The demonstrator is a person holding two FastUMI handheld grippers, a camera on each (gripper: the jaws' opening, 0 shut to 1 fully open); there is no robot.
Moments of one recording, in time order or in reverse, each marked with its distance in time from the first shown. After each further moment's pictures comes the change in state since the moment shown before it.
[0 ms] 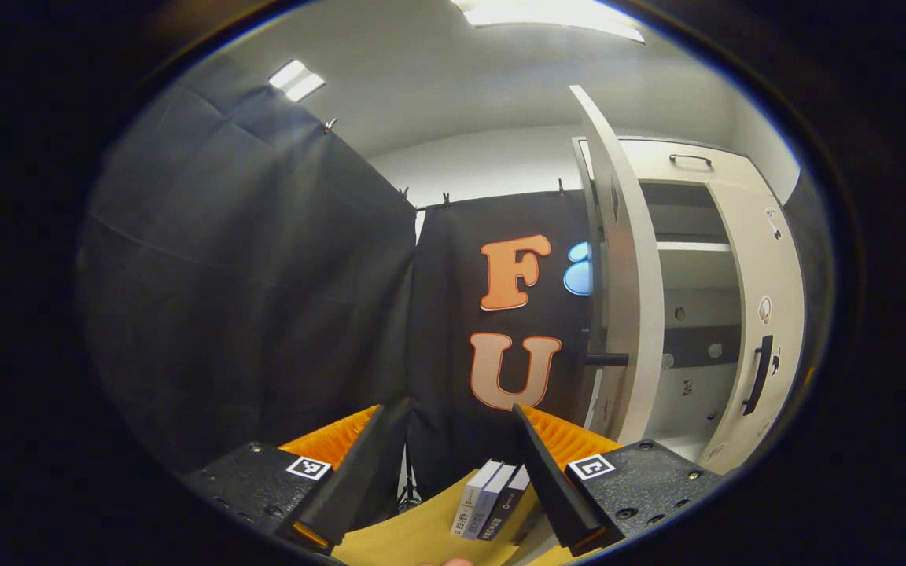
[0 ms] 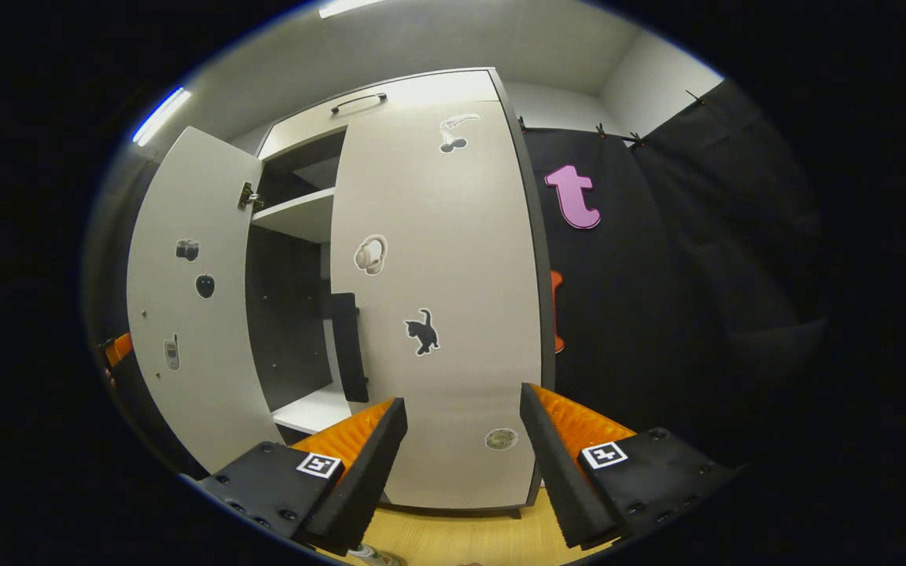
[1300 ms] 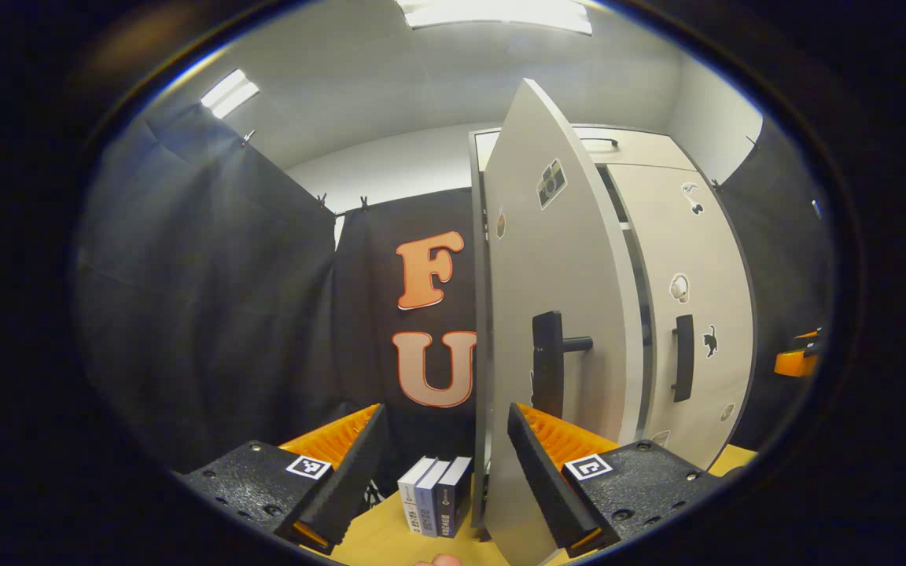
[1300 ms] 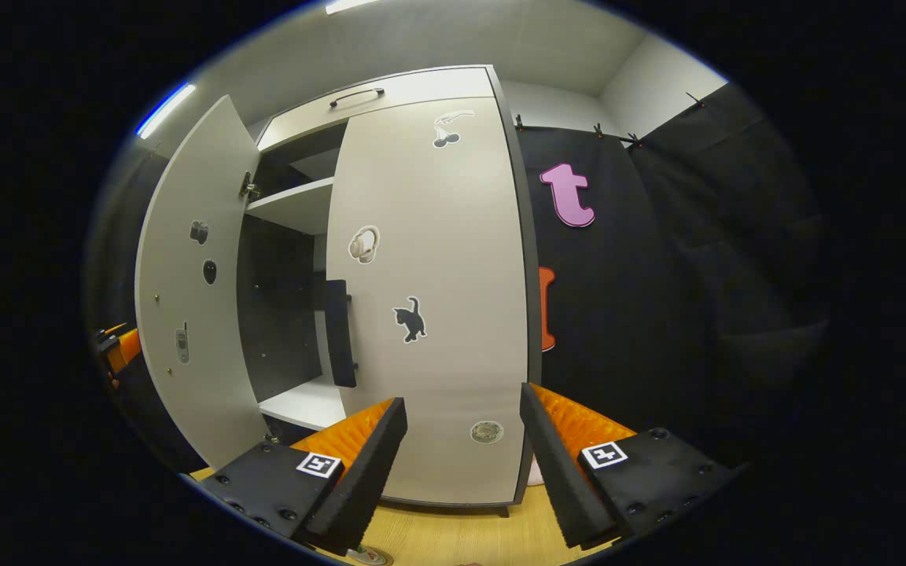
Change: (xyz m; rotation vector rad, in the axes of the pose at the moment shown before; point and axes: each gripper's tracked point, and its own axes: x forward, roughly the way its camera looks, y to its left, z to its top) left arm -0.029 -0.125 -0.002 0.051 -0.013 -0.264; right arm -0.006 -0.010 -0.008 -0.013 0.011 -0.029
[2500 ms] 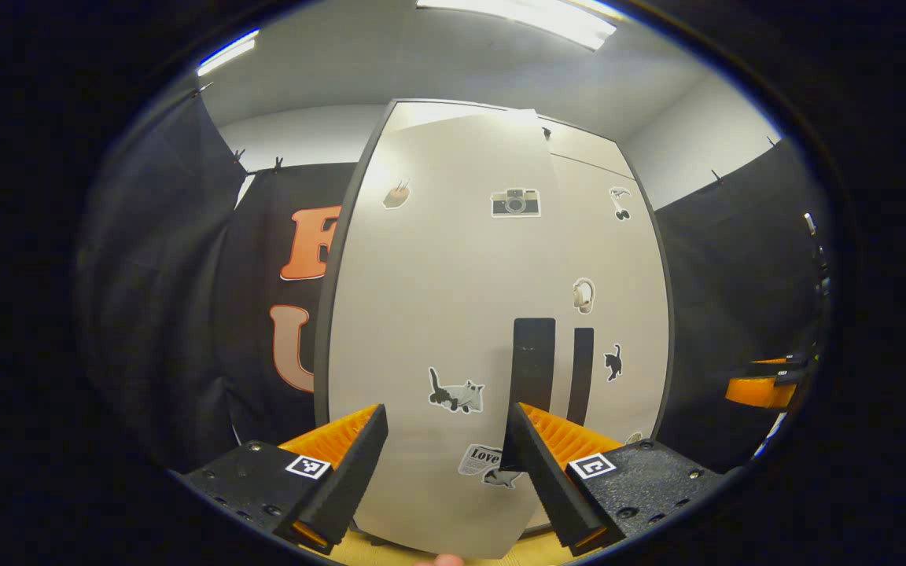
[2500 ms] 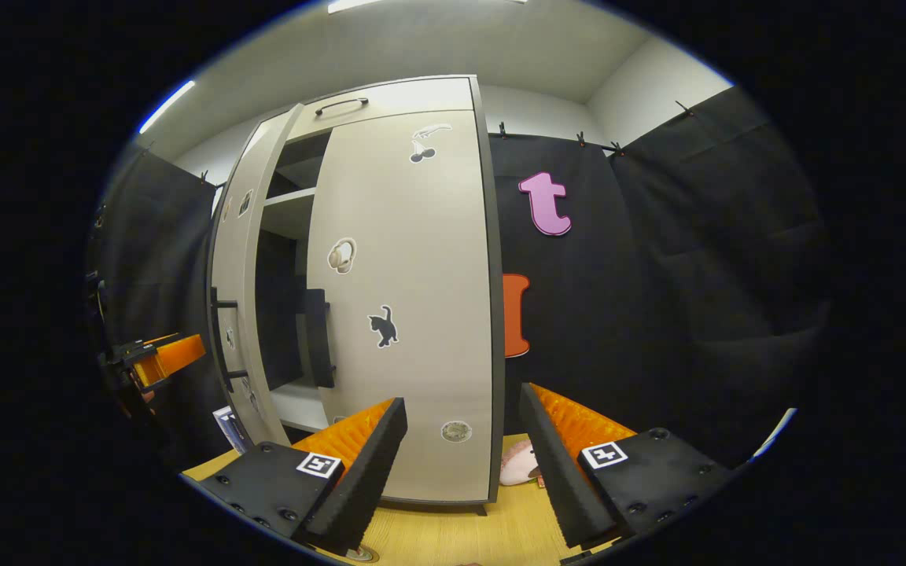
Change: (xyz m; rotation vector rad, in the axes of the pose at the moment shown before) left arm 0.046 -0.140 -0.019 -0.127 0.049 -0.348; right arm -0.023 -0.029 0.012 -0.021 -0.010 -0.074
